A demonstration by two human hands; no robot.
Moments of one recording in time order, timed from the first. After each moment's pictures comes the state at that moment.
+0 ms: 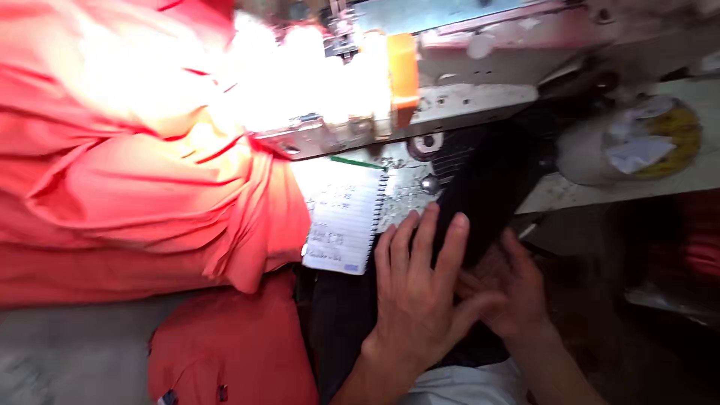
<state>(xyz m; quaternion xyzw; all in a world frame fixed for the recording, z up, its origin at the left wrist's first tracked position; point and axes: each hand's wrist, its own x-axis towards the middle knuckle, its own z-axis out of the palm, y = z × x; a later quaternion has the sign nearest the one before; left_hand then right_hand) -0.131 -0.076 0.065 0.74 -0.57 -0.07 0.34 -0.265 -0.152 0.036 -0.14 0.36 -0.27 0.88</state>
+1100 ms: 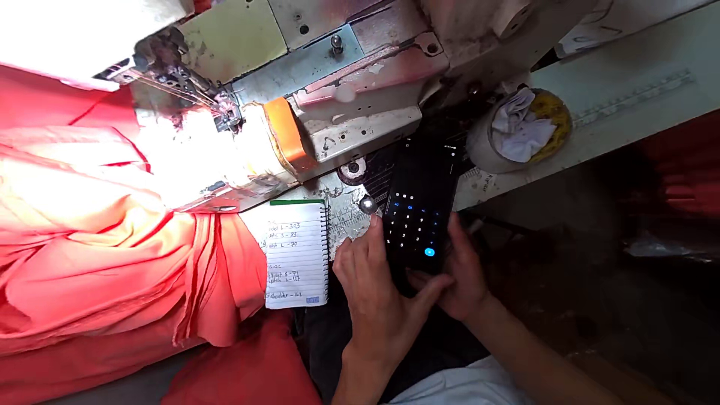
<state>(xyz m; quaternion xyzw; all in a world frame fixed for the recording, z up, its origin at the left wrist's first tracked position) -0.131 -0.089 0.052 0.75 -0.55 -0.08 0.36 -0.248 -0.156 0.031 -0.11 0.35 -0.31 0.88</state>
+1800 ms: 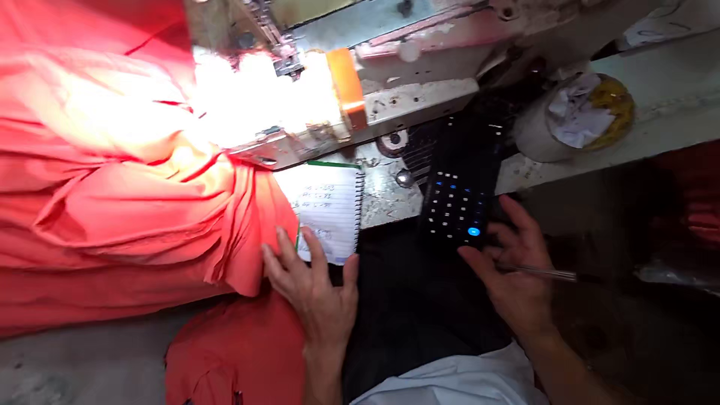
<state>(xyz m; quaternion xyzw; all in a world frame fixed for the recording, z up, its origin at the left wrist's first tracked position) -0.066 -0.012 0.033 0.86 -0.45 0.07 0.22 -0.275 -0.137 0.032 -0.61 0.40 -0.43 0.53</state>
